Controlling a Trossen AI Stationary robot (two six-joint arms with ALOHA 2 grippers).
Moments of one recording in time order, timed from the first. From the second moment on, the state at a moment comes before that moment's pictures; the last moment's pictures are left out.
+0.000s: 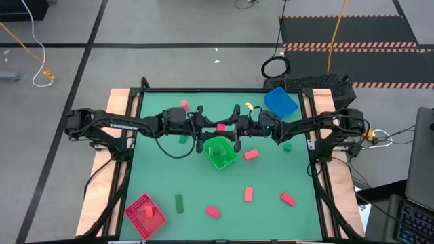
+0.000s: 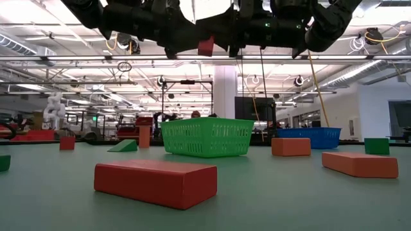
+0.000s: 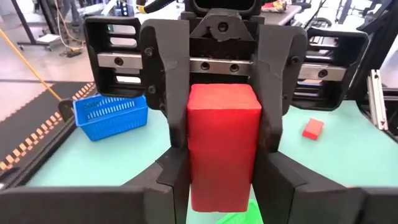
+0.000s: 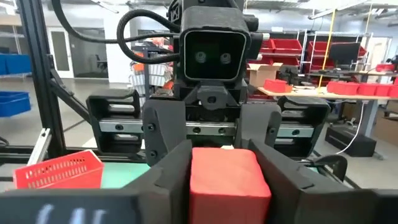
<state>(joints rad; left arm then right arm) 0.14 1.42 0.81 0.42 0.13 0.03 -0.13 1.59 0.73 0.97 -0.15 -0.02</state>
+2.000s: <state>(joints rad) 0.13 1.12 0.81 -0.27 -0.52 -0.15 -0.73 1.56 0.64 0.34 0.71 -0.25</state>
